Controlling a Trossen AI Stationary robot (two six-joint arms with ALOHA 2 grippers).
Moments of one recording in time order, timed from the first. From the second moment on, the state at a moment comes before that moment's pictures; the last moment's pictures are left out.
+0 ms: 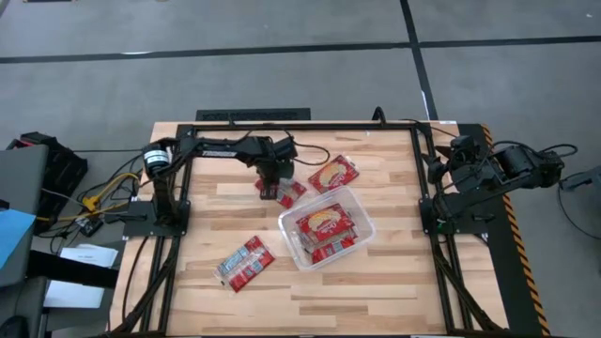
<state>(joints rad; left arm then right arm) 0.36 1.88 1.27 -0.67 -0.01 0.41 0.27 0.44 0.91 -1.48 0.97 1.07</state>
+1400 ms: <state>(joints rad) 0.35 1.60 1.65 -0.86 -0.05 -0.06 0.27 0.44 0.91 -1.48 0.98 1.06</state>
